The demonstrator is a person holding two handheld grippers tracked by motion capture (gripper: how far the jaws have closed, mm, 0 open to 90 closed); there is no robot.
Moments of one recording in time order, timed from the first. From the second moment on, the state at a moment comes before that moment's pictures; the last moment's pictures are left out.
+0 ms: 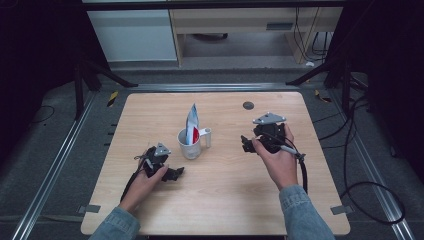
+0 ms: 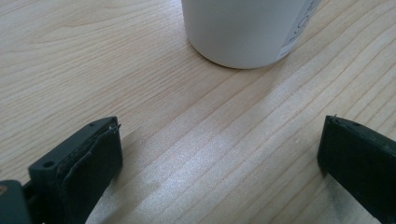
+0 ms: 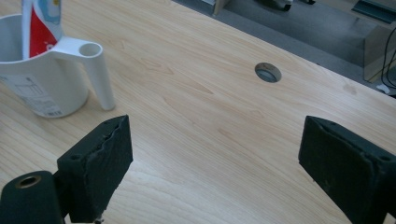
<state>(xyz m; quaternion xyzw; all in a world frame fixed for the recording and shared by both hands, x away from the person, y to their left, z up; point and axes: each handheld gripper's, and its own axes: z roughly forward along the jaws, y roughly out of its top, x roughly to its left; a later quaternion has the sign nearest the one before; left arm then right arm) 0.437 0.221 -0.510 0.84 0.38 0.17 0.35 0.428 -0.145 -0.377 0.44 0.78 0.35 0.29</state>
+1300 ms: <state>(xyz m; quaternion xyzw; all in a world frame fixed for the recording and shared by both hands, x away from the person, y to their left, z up) 0.437 0.221 -0.510 0.84 0.38 0.17 0.35 0.408 -0.217 -0.441 0.50 0.75 0.32 0.27</state>
